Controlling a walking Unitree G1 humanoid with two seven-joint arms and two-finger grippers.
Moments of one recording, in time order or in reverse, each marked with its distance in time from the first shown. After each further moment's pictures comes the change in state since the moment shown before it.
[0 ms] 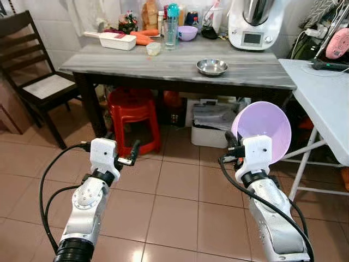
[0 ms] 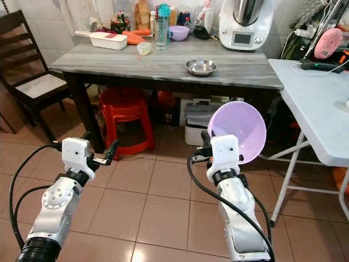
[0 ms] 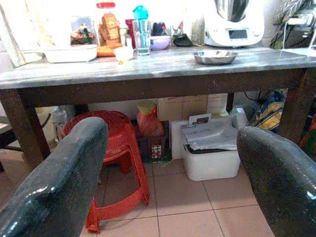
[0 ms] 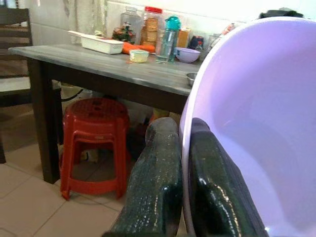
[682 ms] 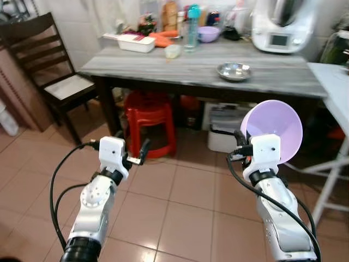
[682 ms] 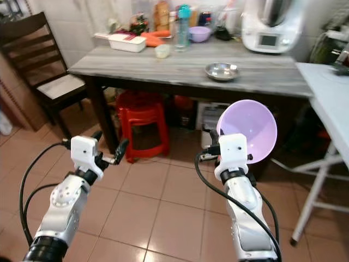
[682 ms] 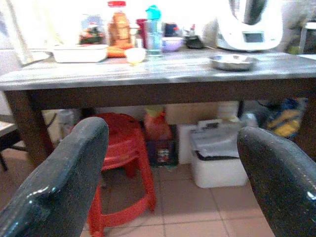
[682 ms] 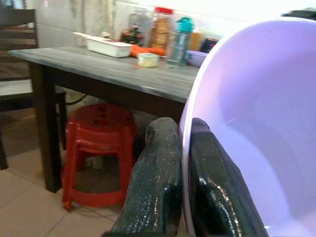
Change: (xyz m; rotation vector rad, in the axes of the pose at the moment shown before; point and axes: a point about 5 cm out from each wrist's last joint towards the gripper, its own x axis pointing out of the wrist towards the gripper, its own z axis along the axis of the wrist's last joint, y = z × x) left arm 0.005 -0.013 0.003 -0.043 -0.014 -0.046; right arm 0.000 -0.007 0.000 -0.008 -0.003 -0.029
